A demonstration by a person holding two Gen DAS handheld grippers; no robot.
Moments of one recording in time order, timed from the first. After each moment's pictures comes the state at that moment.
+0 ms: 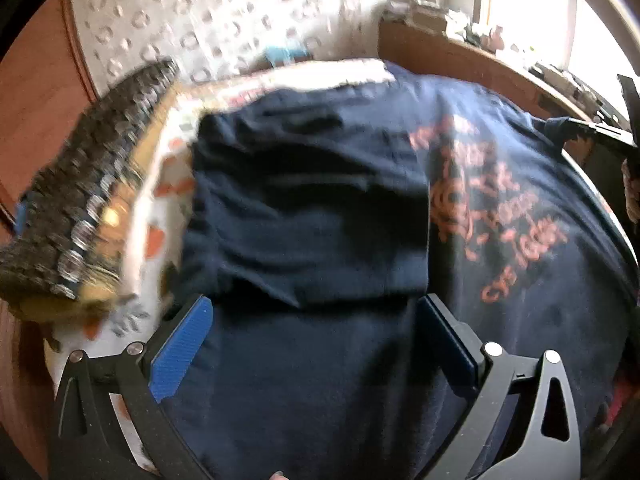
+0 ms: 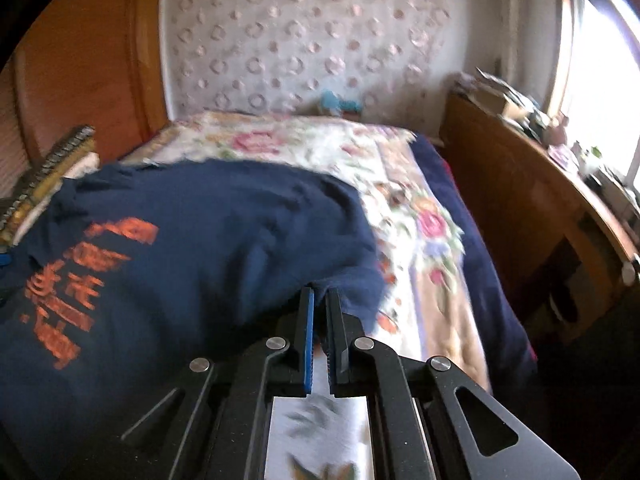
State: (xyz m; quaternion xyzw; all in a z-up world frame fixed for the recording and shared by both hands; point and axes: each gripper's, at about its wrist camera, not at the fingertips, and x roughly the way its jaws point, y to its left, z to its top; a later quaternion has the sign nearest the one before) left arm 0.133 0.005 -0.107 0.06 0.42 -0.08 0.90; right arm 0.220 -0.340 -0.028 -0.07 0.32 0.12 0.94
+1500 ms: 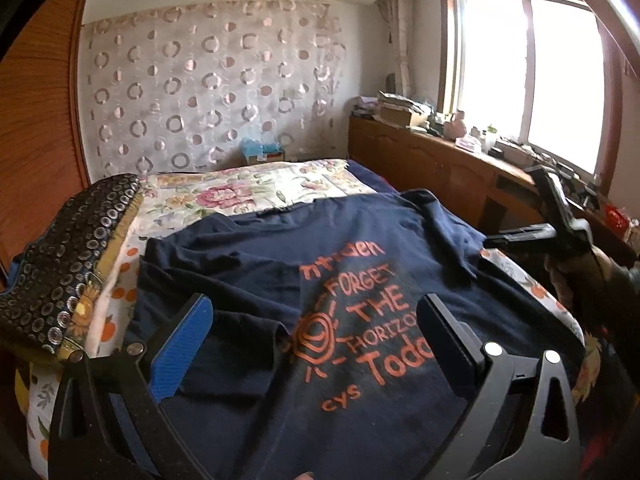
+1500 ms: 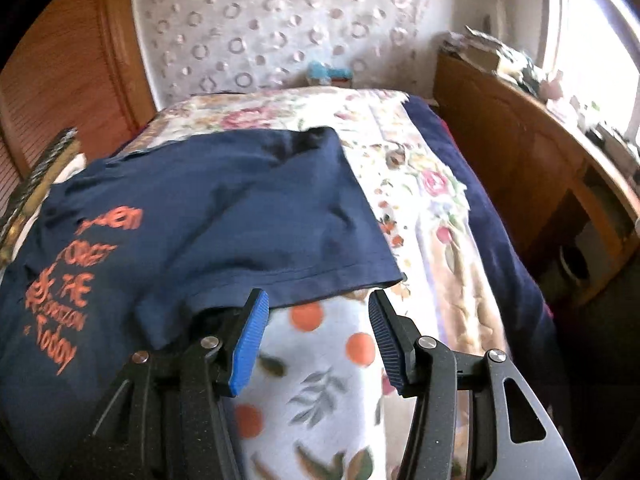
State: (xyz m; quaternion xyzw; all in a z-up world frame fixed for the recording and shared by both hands) left arm 0.102 -0.069 -0.048 0.01 0.27 -0.13 0.95; right arm 0.249 -0.388 -0.069 -0.01 0.40 0.08 0.91
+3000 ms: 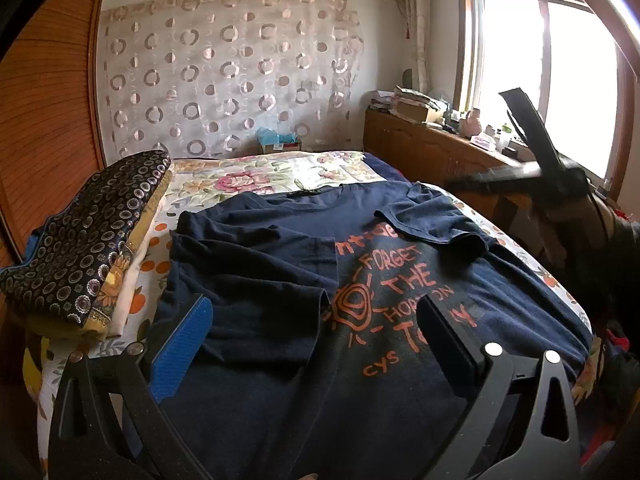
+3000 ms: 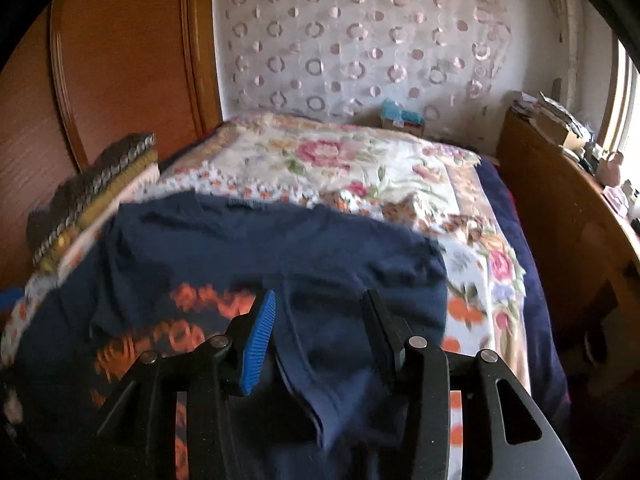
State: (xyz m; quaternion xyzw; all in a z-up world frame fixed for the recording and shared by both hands) left arm 0.088 -0.032 -0.053 0.00 0.28 -0.10 0.95; right arm 0.254 -0.252 -0.027 -0.09 0.34 0.19 0.91
